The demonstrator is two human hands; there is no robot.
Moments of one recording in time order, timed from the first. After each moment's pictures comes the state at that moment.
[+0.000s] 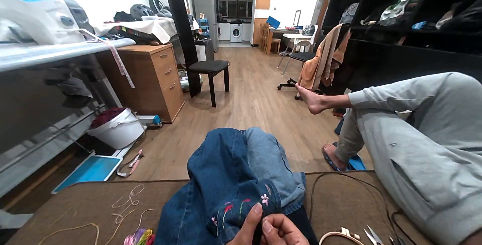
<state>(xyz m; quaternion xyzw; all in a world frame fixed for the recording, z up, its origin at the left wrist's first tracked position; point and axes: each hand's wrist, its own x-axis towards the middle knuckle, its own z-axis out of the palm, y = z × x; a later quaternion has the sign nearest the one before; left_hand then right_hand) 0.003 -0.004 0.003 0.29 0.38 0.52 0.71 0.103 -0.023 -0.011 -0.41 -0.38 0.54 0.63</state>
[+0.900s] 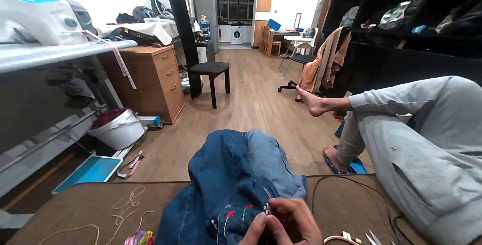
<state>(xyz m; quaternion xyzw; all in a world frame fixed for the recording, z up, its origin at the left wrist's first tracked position) 0.001 -0.011 -0.002 0.35 0.32 0.59 0.66 0.120 -0.002 0.000 -0.46 -0.60 0.23 0.61</state>
